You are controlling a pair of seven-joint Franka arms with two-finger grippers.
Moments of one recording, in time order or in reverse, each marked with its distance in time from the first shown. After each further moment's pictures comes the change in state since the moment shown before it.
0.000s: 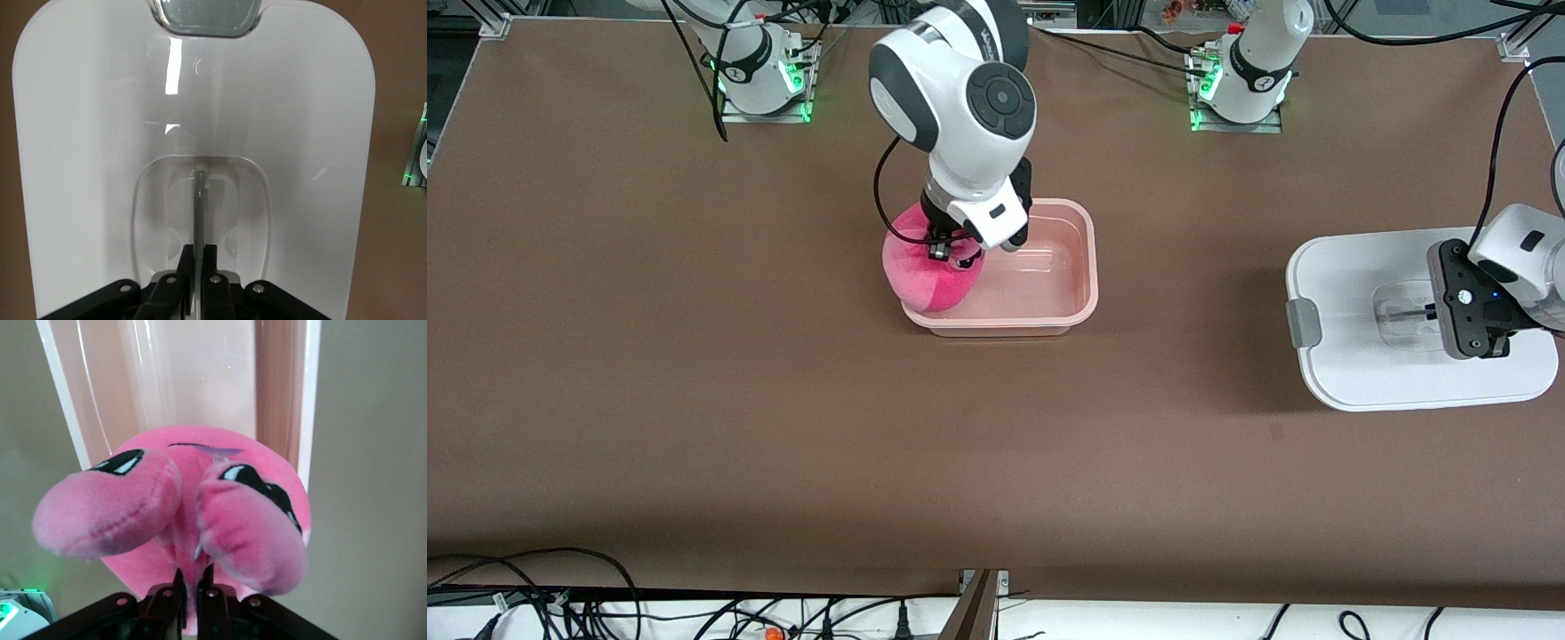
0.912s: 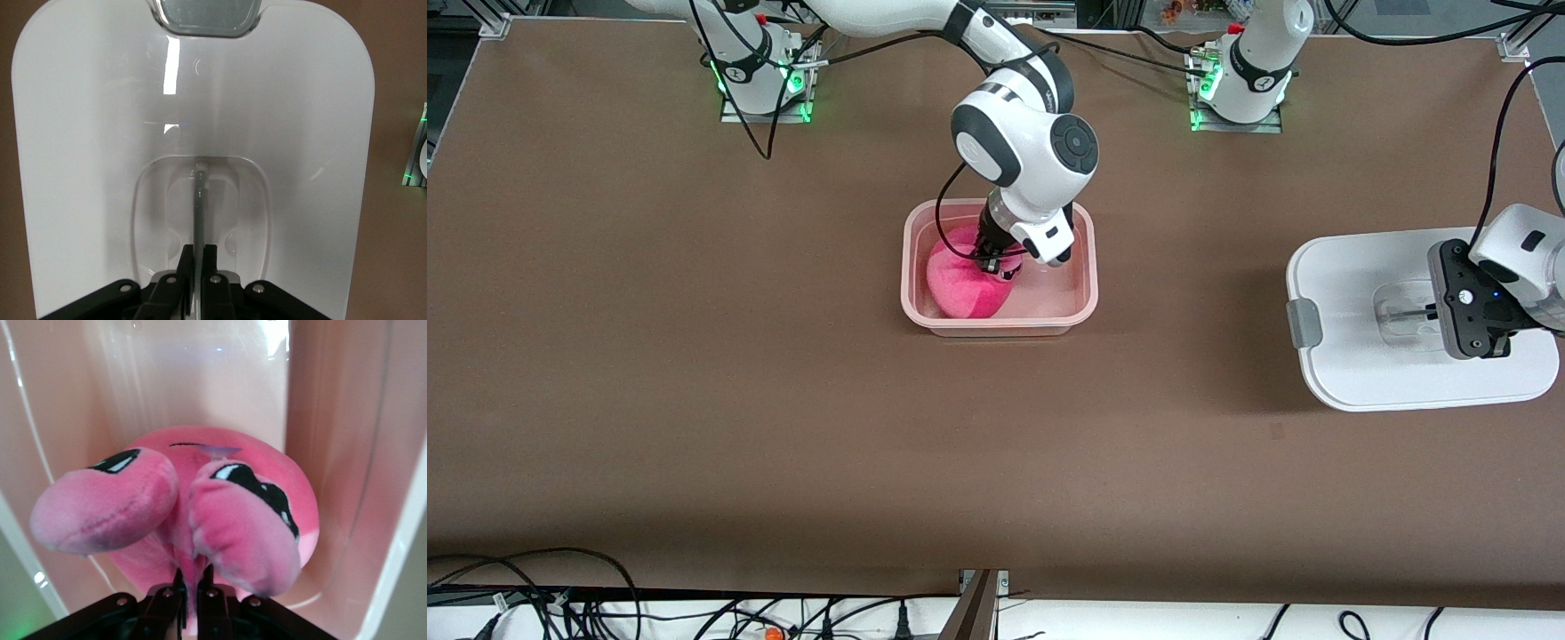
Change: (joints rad) left arm 0.002 0.000 0.000 0.000 0.000 0.000 0.000; right arm 0.108 0.176 -0.001 0.001 -0.050 0.142 0.156
